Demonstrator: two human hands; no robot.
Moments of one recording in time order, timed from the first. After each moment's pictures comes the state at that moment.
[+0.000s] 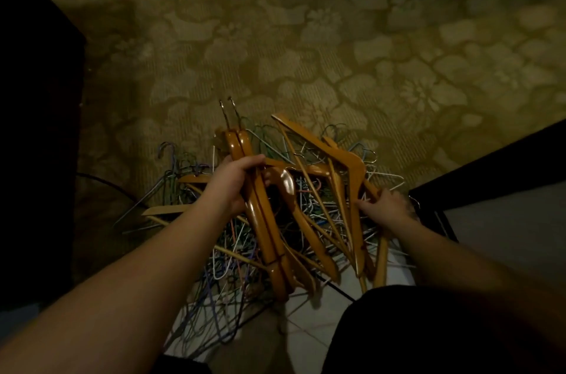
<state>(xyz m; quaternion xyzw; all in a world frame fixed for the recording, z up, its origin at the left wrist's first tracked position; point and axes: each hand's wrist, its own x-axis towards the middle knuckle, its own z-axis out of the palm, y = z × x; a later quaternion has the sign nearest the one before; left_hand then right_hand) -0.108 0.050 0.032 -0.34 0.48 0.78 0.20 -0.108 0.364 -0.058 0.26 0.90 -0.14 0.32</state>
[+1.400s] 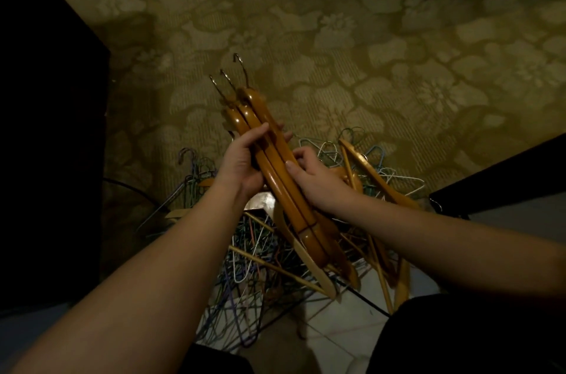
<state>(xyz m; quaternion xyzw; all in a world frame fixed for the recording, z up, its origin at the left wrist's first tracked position) -0.130 0.042 0.067 -0.26 0.38 0.87 0.13 -0.115 0.195 0.052 -0.07 0.79 -0.54 0.29</state>
